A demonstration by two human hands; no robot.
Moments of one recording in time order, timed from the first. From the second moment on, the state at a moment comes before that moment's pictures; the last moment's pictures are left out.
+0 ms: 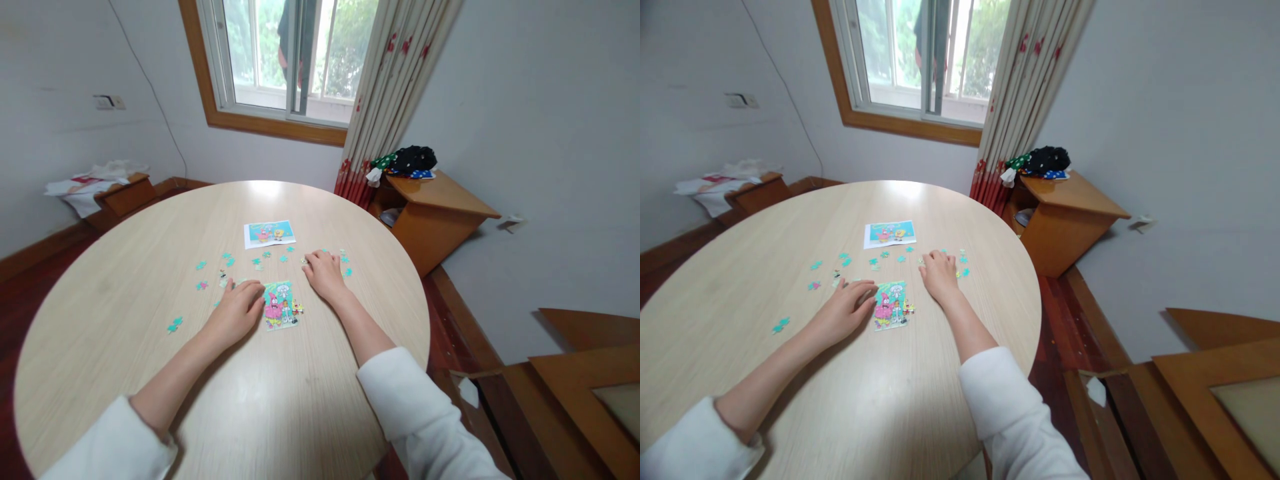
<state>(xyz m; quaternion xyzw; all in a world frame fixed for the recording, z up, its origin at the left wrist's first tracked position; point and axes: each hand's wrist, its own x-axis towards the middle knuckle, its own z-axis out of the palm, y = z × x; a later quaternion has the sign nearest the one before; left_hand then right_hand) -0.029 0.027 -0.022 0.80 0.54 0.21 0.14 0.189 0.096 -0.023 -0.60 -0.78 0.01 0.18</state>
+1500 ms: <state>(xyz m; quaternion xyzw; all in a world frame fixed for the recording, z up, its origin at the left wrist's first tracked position) -0.028 0.028 -0.023 0.80 0.54 0.20 0.12 0.187 0.097 -0.023 -0.59 -0.78 0.11 0.20</state>
